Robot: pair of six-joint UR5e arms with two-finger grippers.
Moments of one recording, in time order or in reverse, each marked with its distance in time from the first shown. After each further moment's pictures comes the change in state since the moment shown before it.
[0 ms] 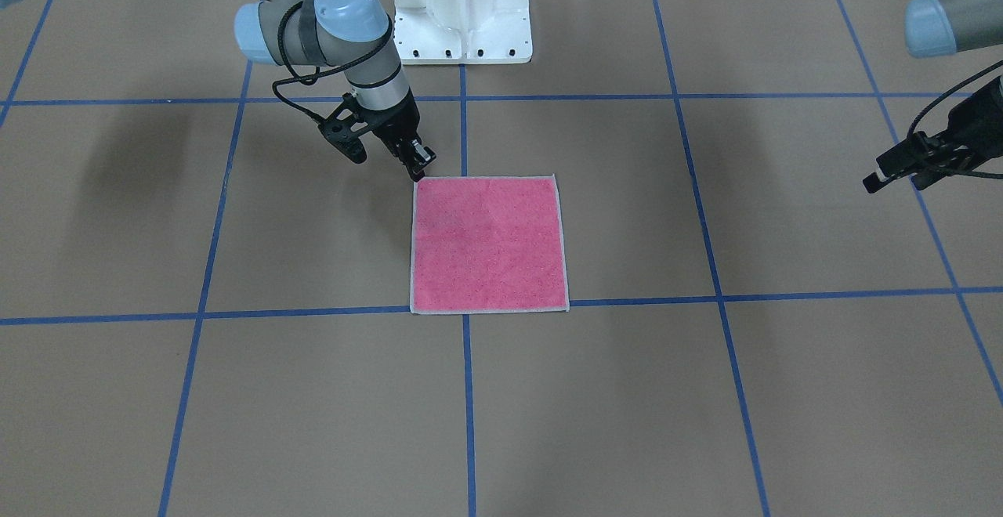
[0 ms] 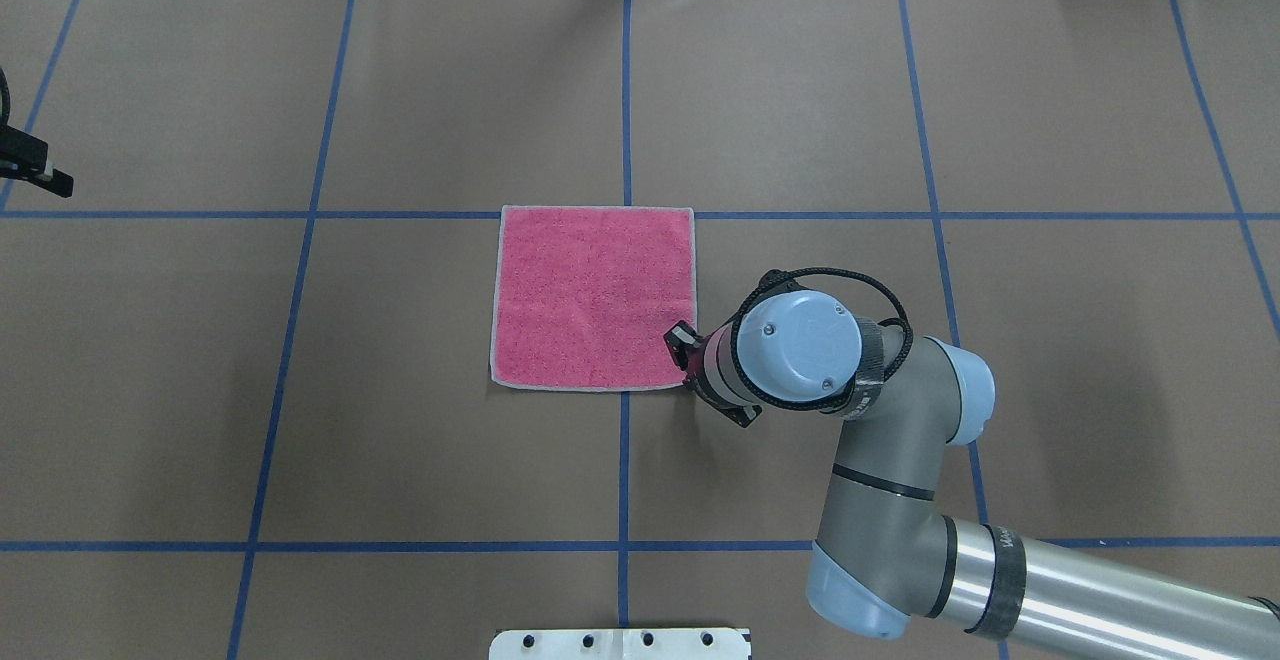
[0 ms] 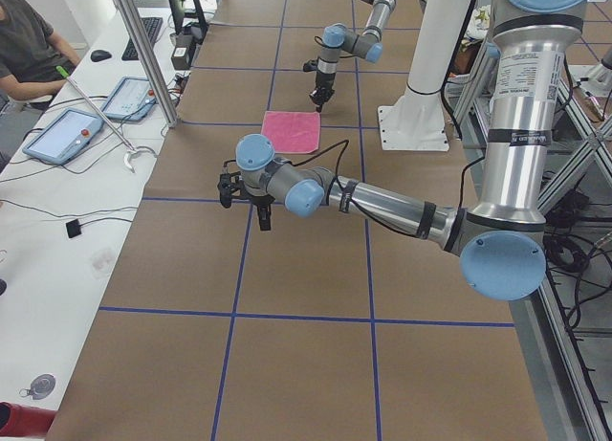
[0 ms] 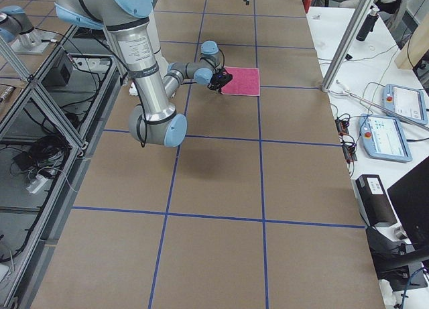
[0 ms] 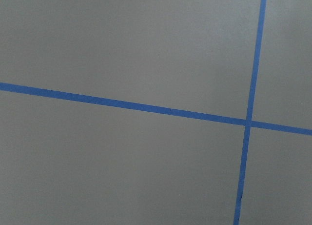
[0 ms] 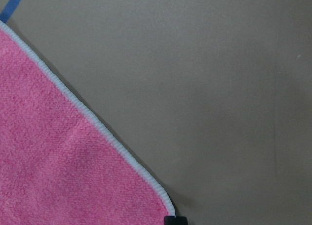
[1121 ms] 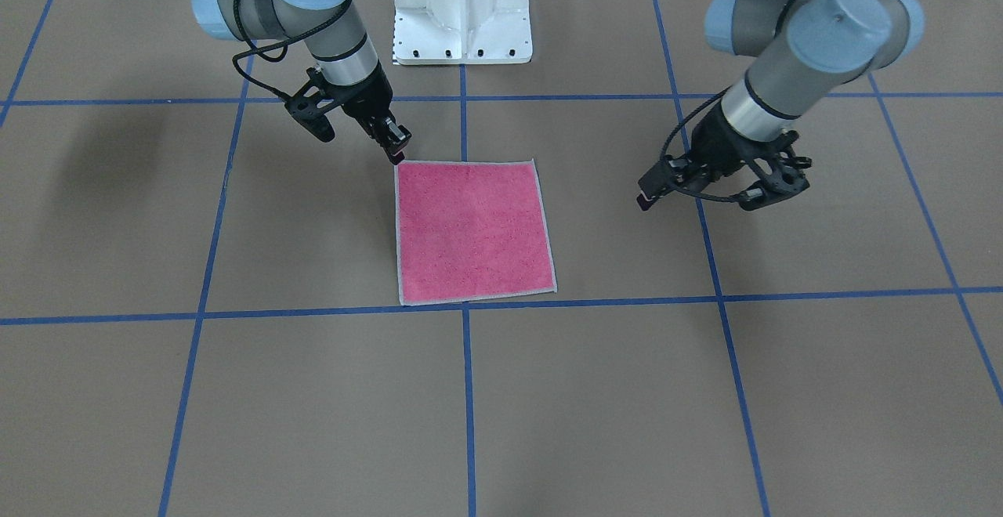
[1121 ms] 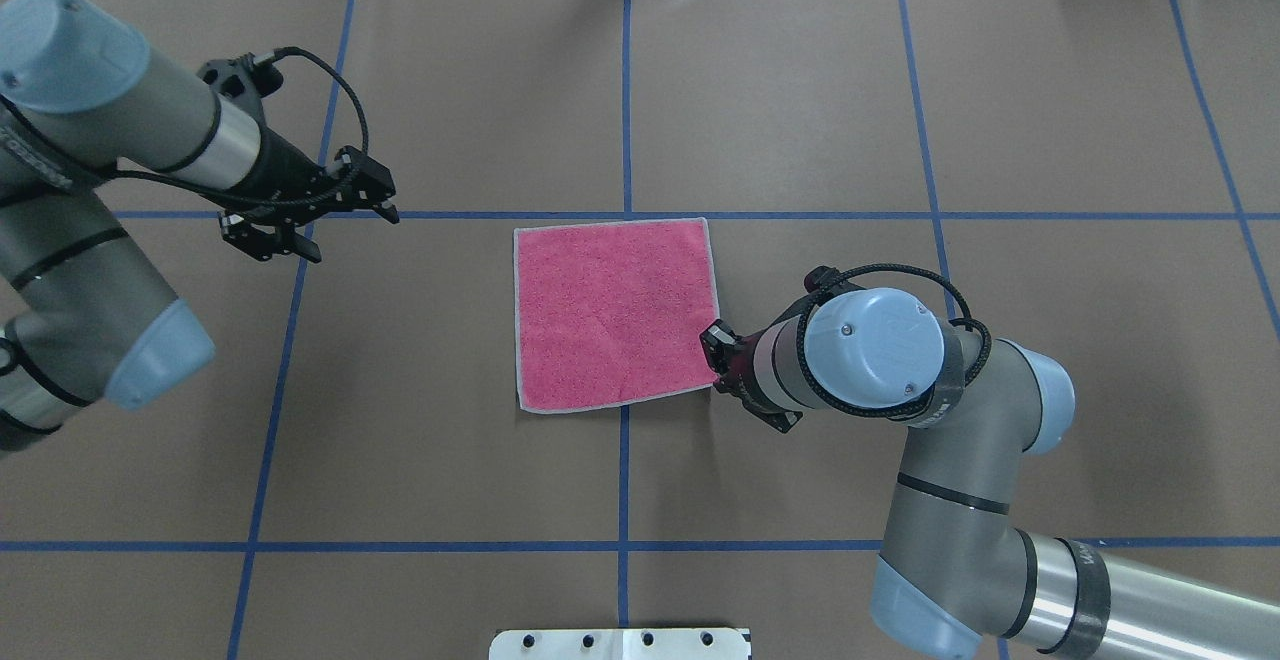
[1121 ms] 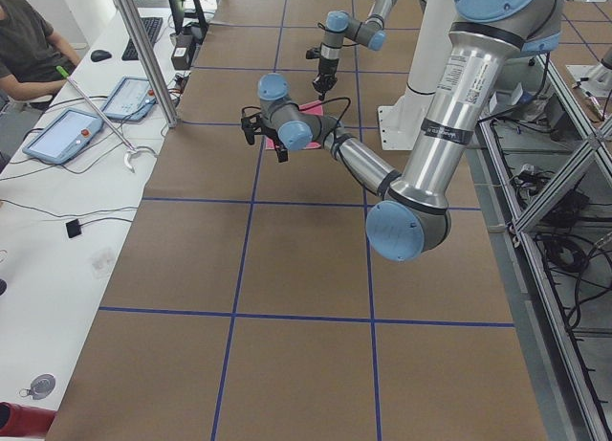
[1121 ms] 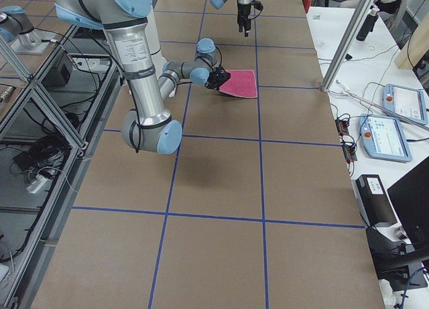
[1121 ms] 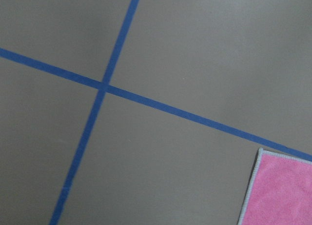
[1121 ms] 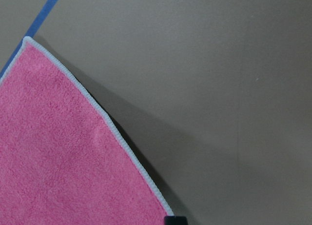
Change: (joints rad) left arm 0.451 -0.323 -0.024 0.000 0.306 -0.705; right arm 0.013 -0.103 0.145 -0.016 0.018 0.000
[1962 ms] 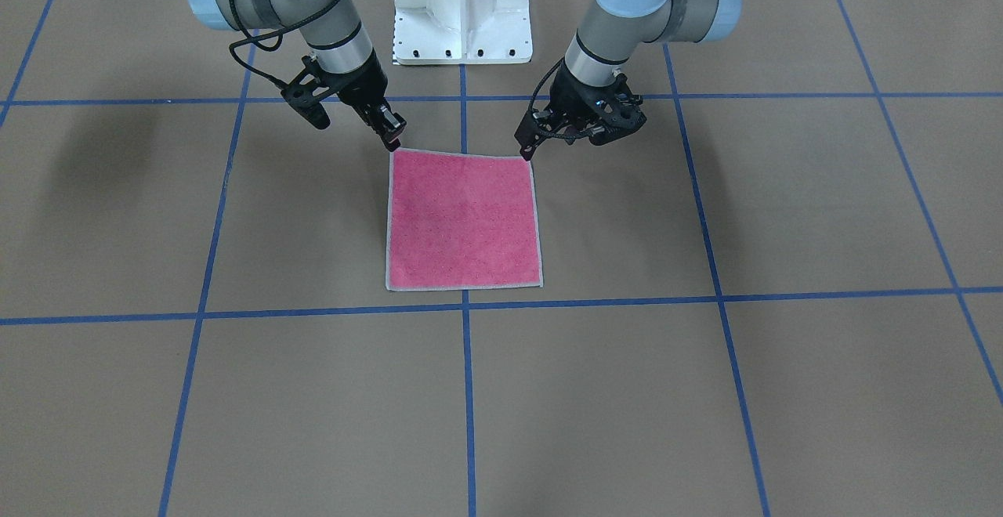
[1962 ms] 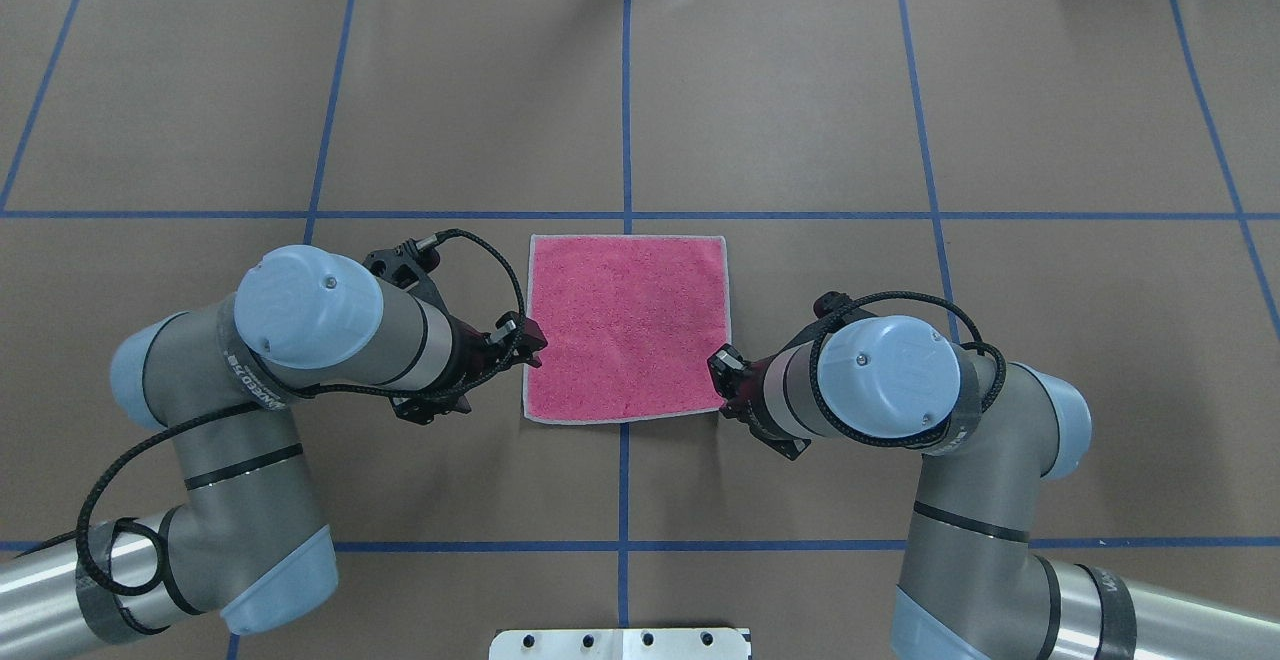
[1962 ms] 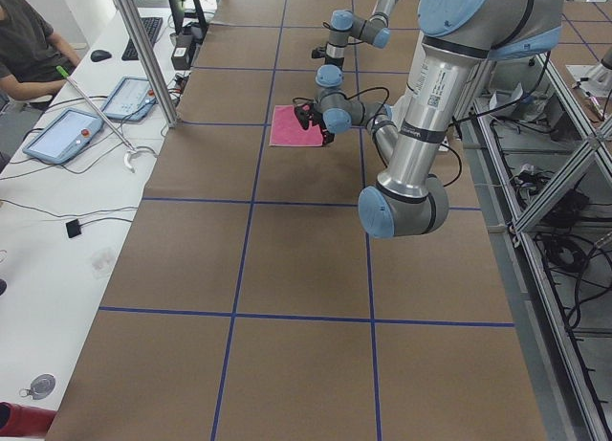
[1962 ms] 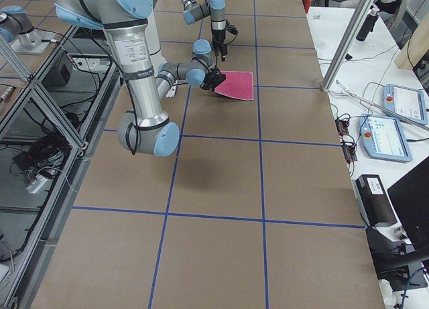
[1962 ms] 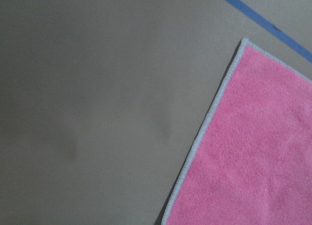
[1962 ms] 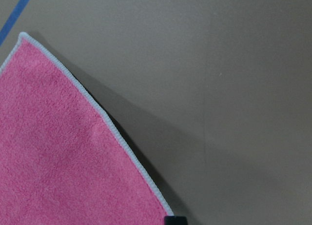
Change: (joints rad) left arm 0.342 -0.050 -0.048 -0.001 0.286 -0.345; right arm -0.034 -0.036 0.043 -0.002 -0.001 0.033
